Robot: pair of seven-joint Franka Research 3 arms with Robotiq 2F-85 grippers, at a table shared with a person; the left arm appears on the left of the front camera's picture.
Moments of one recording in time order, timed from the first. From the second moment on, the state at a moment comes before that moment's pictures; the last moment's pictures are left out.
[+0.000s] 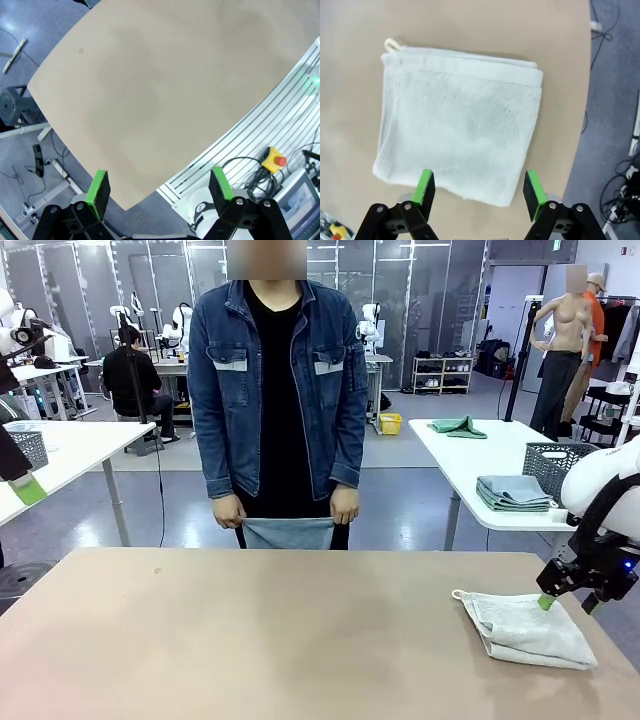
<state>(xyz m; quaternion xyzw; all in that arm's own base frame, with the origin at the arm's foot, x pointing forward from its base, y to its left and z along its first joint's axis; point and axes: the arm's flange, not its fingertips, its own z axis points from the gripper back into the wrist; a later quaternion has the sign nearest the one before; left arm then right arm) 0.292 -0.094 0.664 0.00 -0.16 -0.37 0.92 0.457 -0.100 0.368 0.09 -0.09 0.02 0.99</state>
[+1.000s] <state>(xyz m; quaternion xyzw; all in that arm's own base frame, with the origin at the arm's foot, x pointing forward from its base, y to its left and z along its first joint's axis) 0.292 -0.094 0.664 0.00 -0.16 -0.37 0.92 0.226 0.004 0.697 0.03 -0.24 0.28 0.93</state>
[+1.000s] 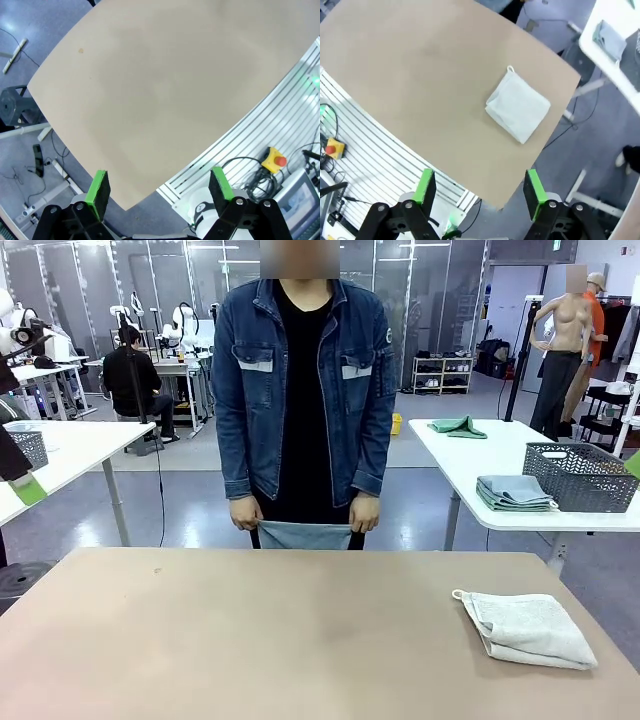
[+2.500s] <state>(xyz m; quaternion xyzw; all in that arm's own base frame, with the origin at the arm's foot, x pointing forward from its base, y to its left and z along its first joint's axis) 0.292 -0.094 0.664 0.00 -0.16 -0.37 0.92 0.209 0.018 0.704 0.03 -0.27 0.30 0.91</state>
